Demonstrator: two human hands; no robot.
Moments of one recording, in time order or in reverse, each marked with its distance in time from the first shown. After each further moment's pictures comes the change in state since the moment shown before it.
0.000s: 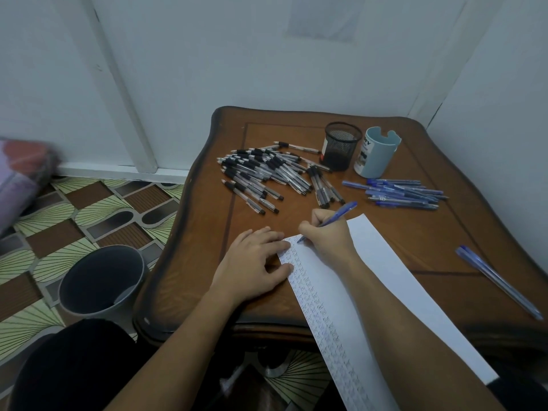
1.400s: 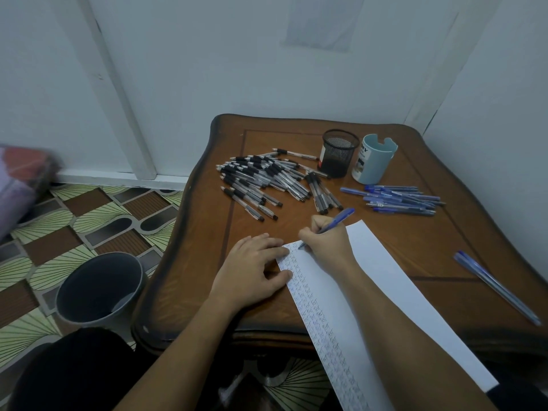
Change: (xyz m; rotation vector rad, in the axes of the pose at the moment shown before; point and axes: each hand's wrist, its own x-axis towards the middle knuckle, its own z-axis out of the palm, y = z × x) left_hand 0.000 0.001 -0.002 -0.008 -0.019 -0.012; right_hand -0.003 -0.004 0.000 -0.044 0.044 -0.019
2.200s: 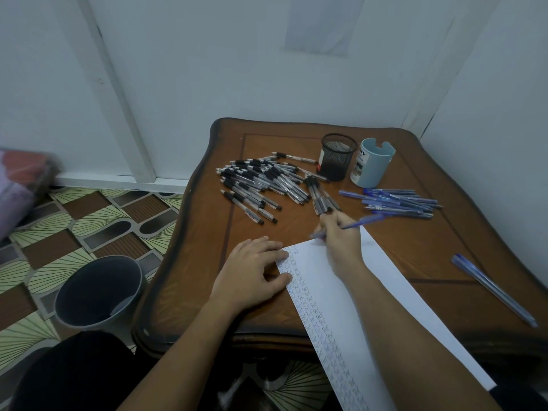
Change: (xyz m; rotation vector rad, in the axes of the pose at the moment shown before) left_hand 0.001 -0.002 0.000 -0.014 -0.013 -0.005; right_hand 0.007 -0.007 -0.007 0.183 0.222 0.171
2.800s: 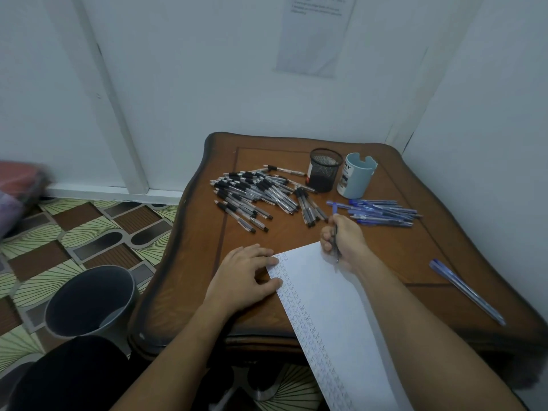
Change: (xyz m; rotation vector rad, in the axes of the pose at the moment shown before) left_hand 0.000 0.004 -0.006 -0.005 -0.043 -0.045; right_hand 0.009 -0.036 -0.034 0.121 -0.135 0.315
